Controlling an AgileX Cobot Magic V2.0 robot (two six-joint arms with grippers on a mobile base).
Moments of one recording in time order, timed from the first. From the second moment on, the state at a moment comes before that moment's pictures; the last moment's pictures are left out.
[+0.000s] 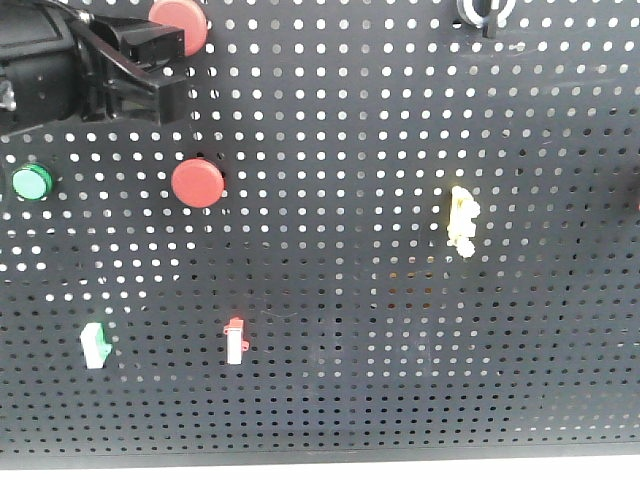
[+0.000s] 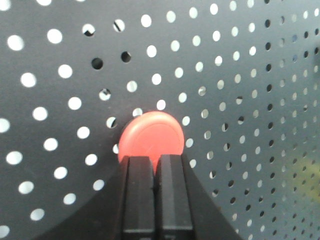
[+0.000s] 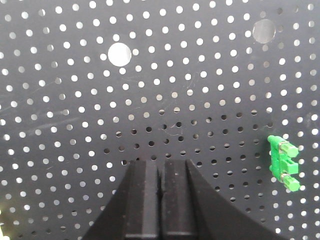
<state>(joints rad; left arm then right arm) -0.51 1.30 -1.54 -0.11 0.29 0.25 -0.06 0.70 -0.94 0.06 0.17 0.09</state>
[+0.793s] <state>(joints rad) -0.50 0.84 -0.90 -0.11 0.24 0.25 0.39 0.90 -1.09 0.57 0.26 -0.53</state>
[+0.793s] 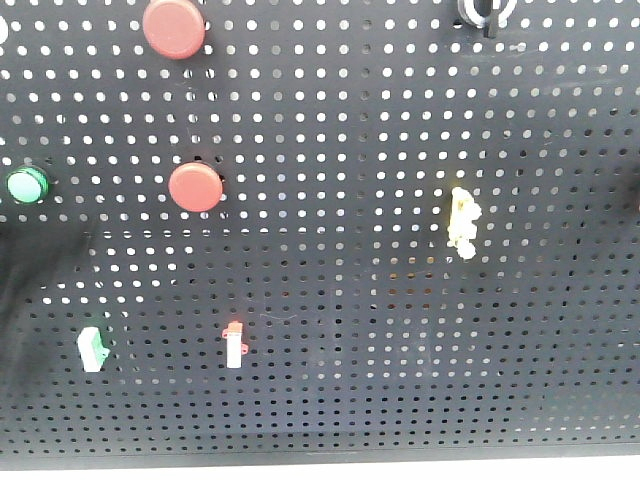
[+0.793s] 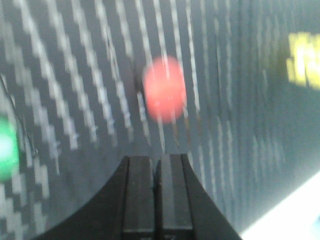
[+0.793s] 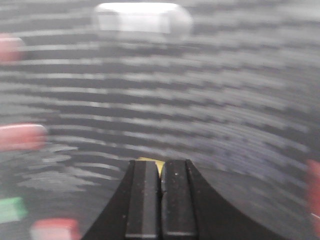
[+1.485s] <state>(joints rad) -0.50 0.70 -0.84 -0.11 0.37 0.25 0.46 1.31 -1.49 0.63 0.18 -0.60</state>
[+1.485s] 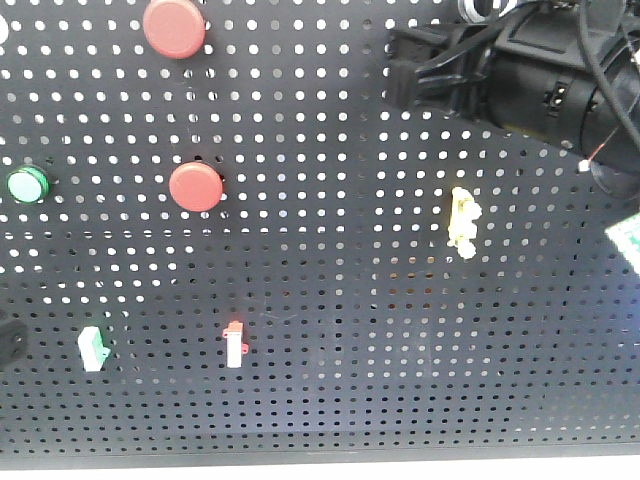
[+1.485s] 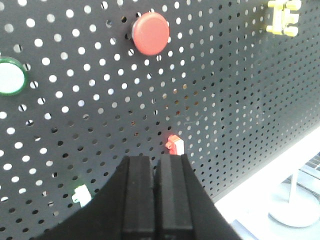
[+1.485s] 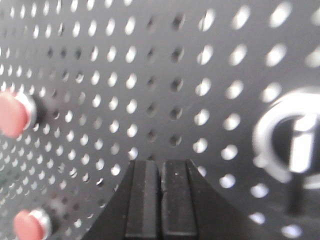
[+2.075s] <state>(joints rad) -0.50 0.70 -0.84 -0.11 0.39 0.25 0.29 1.25 -1.48 0.59 0.36 -0.54</state>
